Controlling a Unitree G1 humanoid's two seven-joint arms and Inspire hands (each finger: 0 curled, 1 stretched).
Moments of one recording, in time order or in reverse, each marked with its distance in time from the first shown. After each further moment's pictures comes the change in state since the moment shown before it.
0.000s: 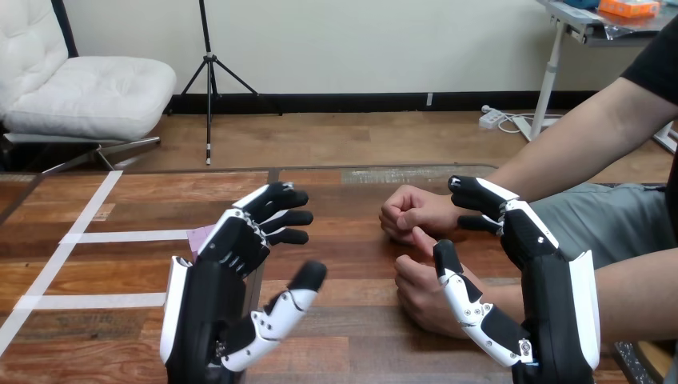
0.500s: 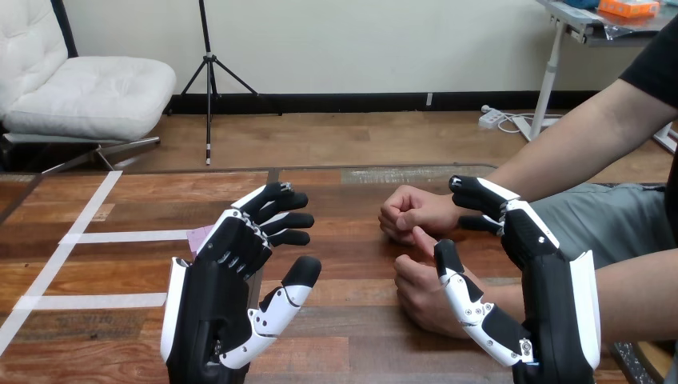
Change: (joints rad) left arm 0.000 0.000 -0.068 0.000 -0.148 0.037 -0.048; right arm 0.000 0.000 0.001 0.000 0.005 0.001 0.000
